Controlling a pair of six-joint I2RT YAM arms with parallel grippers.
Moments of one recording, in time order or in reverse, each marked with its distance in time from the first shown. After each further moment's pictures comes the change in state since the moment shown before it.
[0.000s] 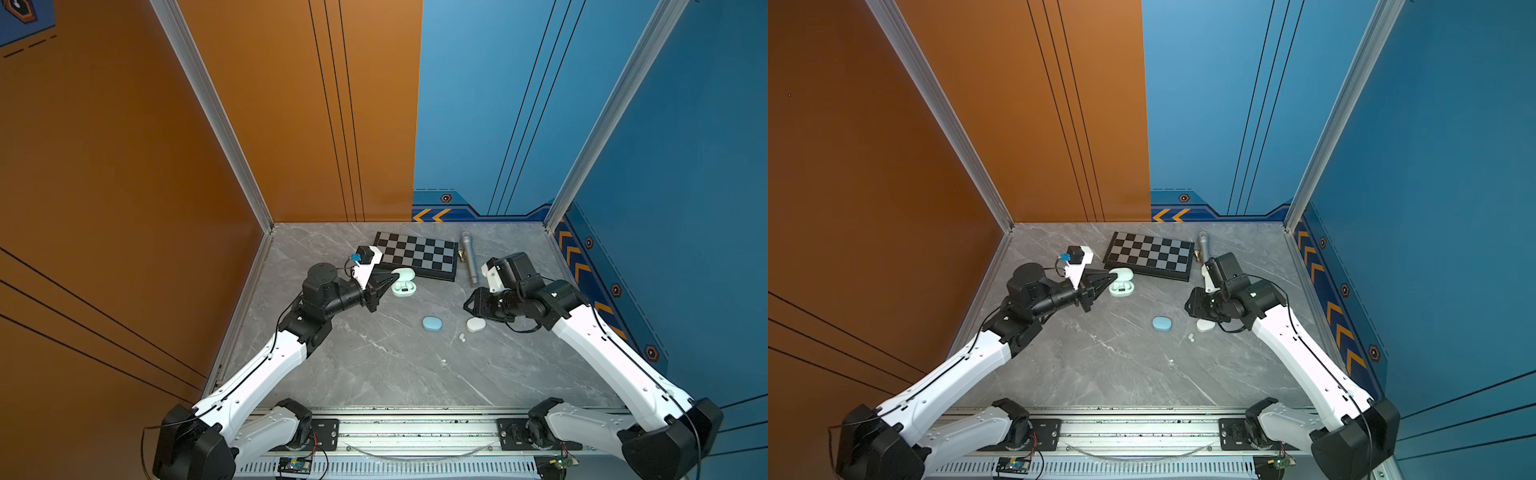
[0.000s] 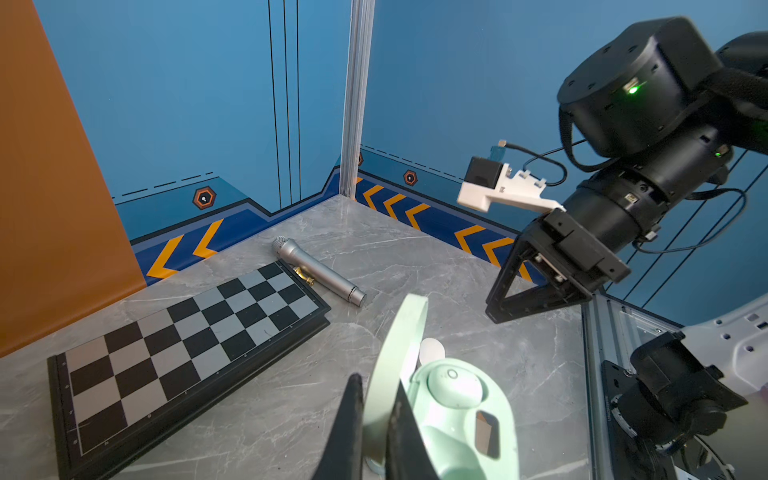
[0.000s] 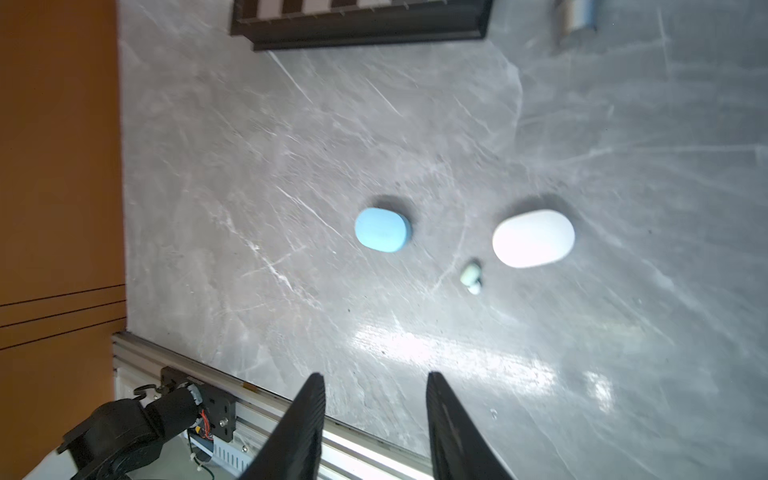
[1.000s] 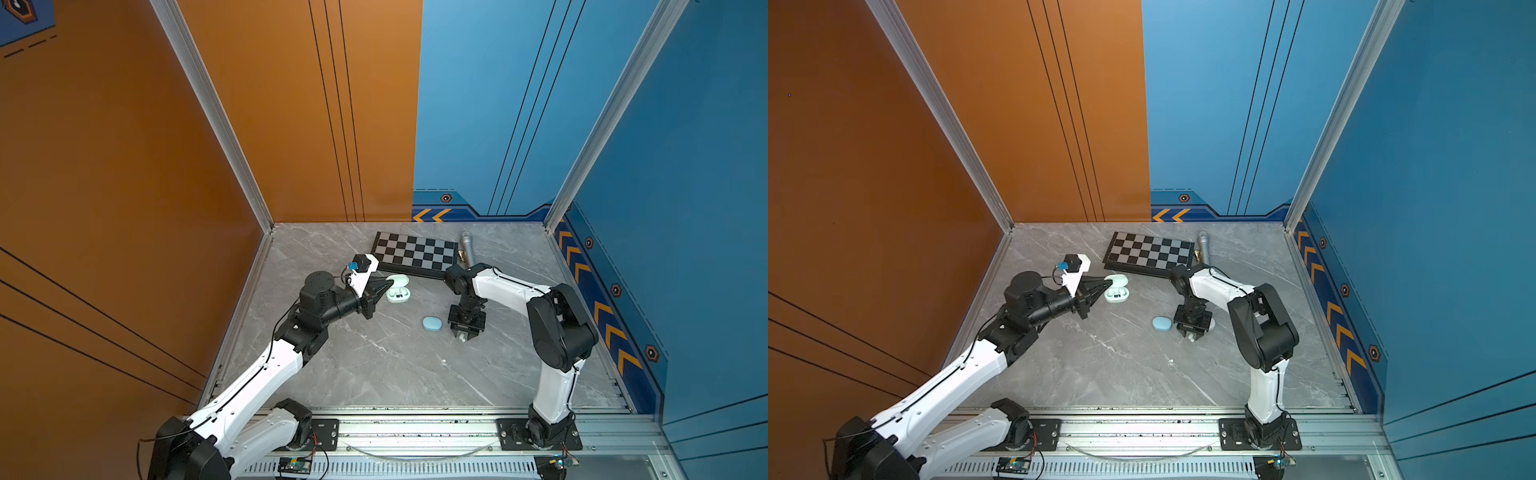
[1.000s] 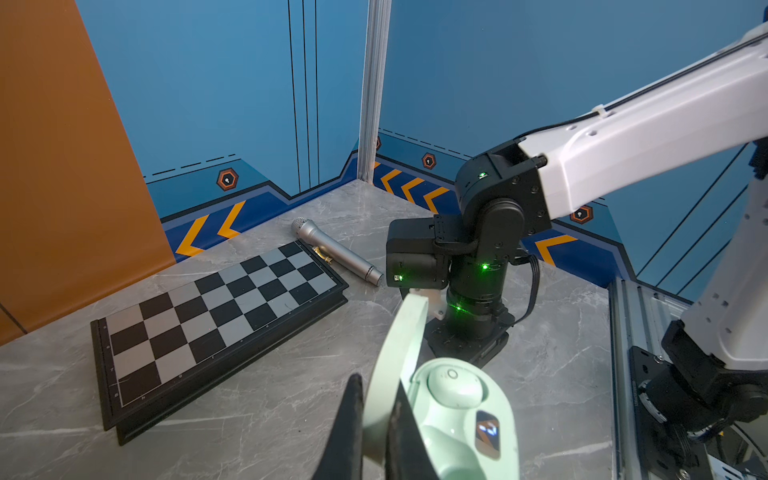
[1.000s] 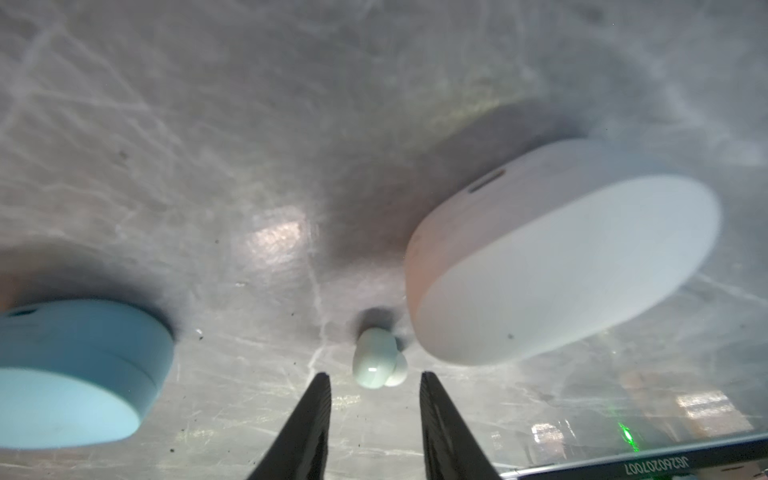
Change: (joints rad) left arm 0.007 -0.045 -0.053 -0.026 -0.051 0.037; right arm 0.017 0.669 0.126 -0.090 0.071 0.172
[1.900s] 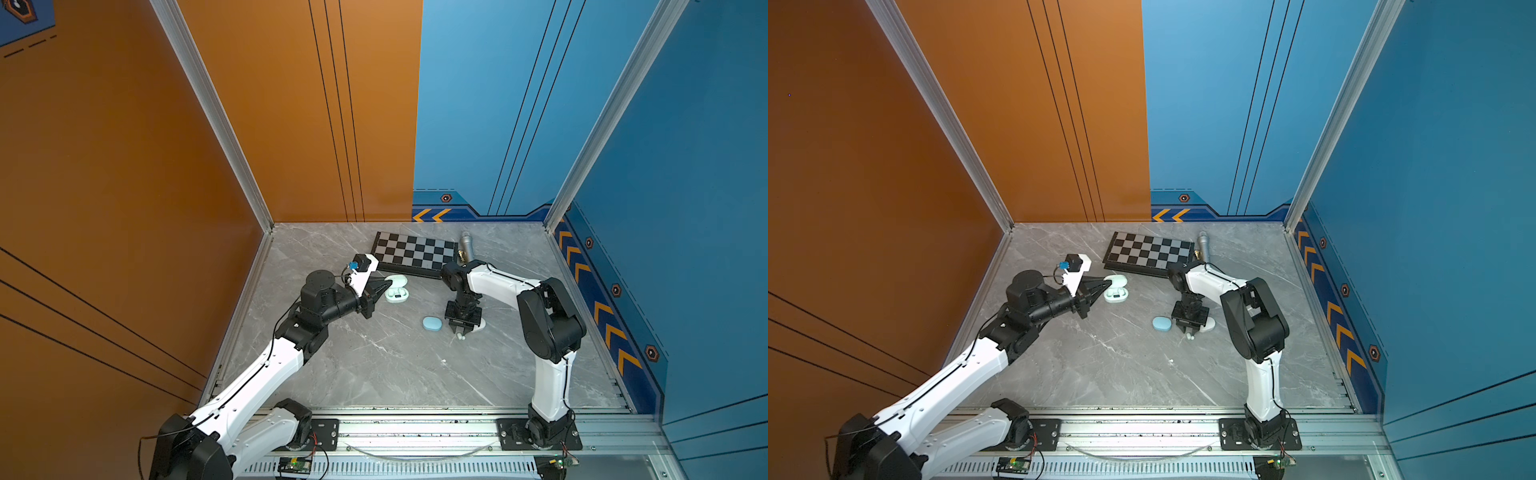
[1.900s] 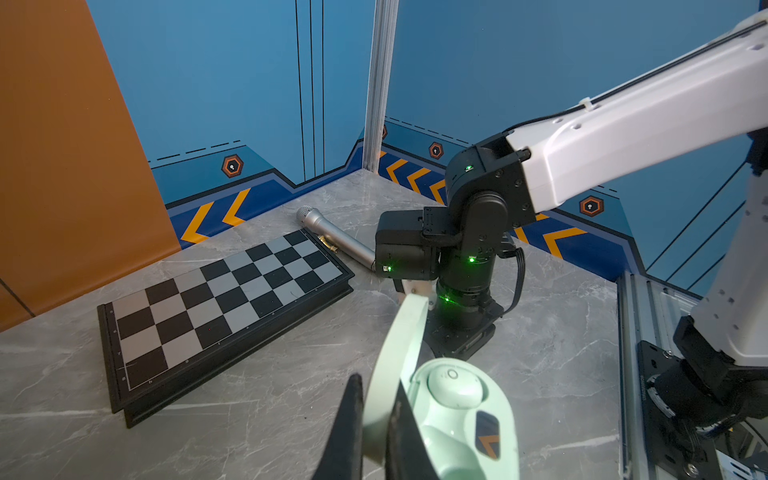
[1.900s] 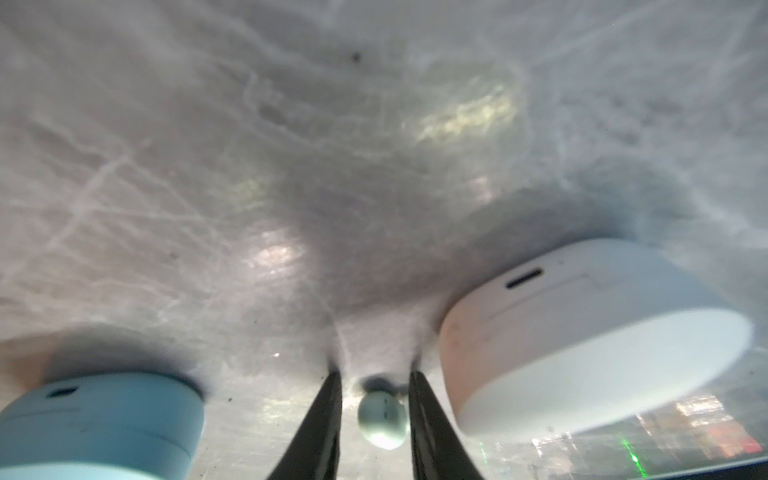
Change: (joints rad) left arm 0.015 0.010 0.004 -0.023 0.000 0.010; right arm -0.013 0.082 0.085 -0.003 0.019 -0.030
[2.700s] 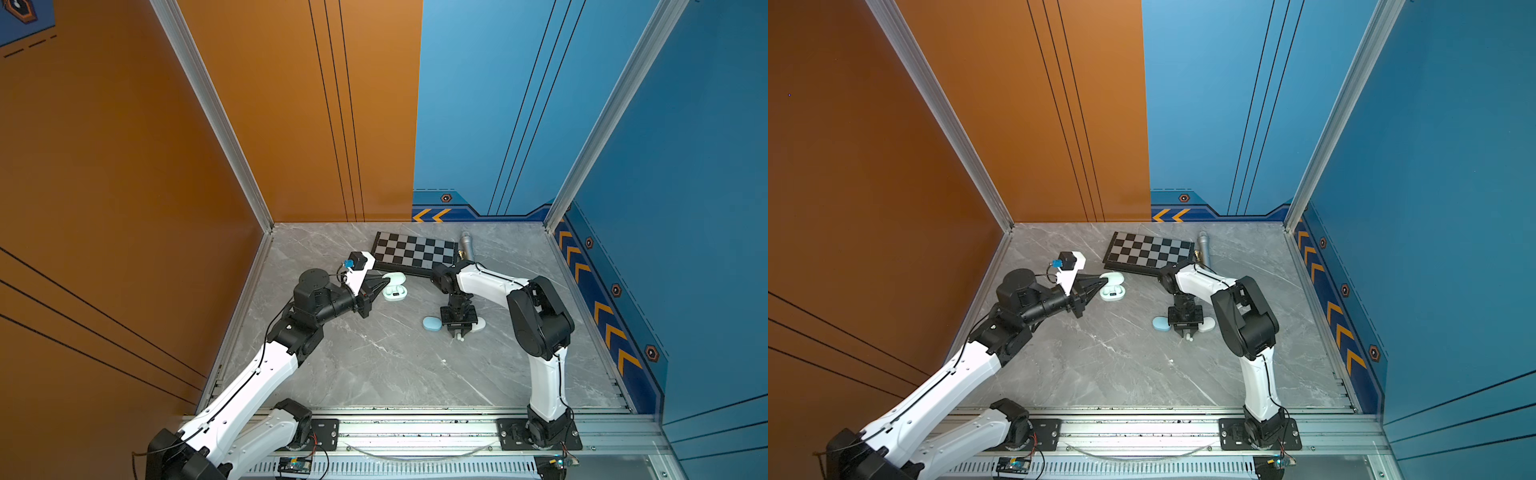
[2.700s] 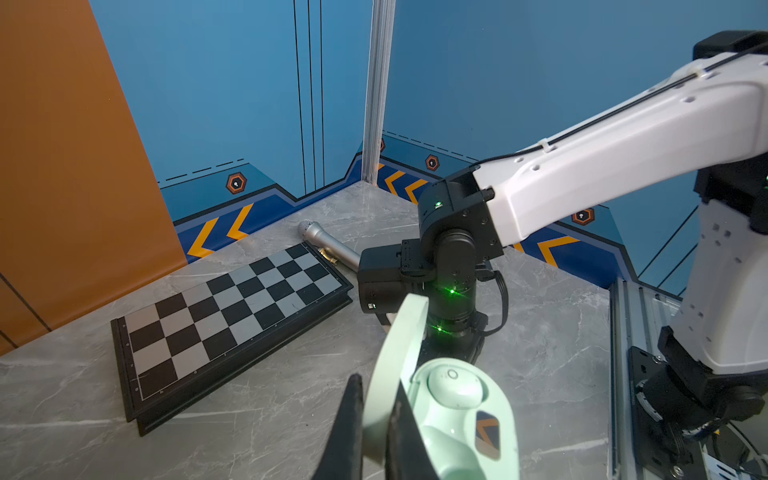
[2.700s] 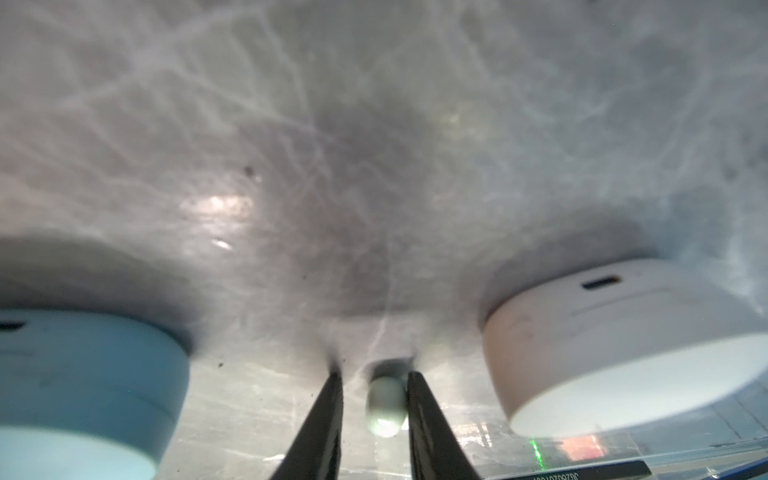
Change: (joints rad) left arm 0.003 -0.072 0.044 -0.083 0.001 0.005; right arm 0.070 0.058 0.063 -0.092 0.059 -0.217
